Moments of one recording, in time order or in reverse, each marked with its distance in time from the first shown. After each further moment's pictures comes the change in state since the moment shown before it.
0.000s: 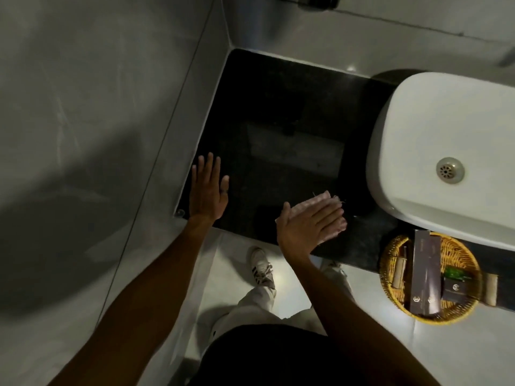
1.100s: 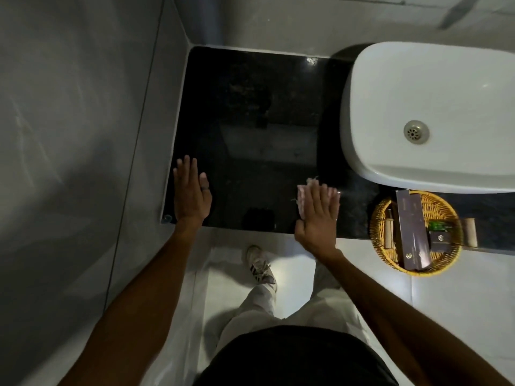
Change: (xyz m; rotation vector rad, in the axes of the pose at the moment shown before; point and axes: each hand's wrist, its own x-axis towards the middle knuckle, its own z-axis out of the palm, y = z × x) left_hand -0.002 -0.006 0.009 -0.139 0.078 -0.021; right_hand 0.015 0.103 -0.009 -0.157 0.069 -0.593
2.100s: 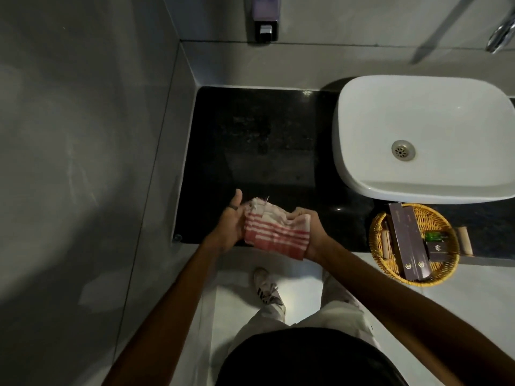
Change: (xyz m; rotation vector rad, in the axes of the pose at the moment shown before) left_hand -0.029 0.090 -0.031 -1.380 -0.814 -0.599; right_hand 0.027 -0.074 -0.093 2.018 -0.687 0.838
